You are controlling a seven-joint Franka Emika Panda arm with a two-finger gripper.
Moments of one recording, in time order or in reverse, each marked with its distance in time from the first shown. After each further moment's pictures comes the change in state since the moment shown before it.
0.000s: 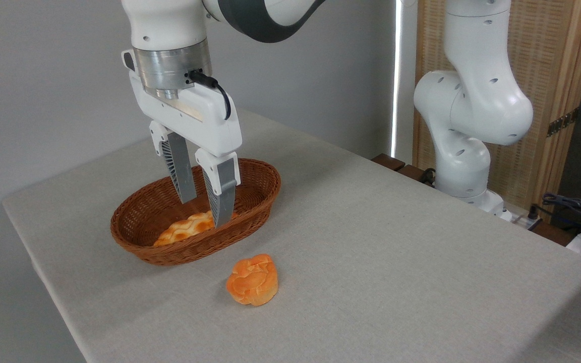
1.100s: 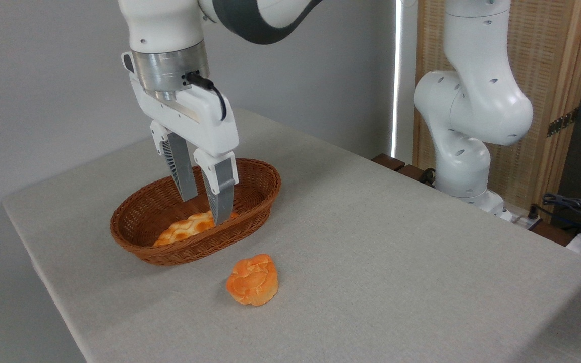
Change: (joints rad) arm -0.004 0.010 -0.026 -0.001 0.000 -0.018 0.000
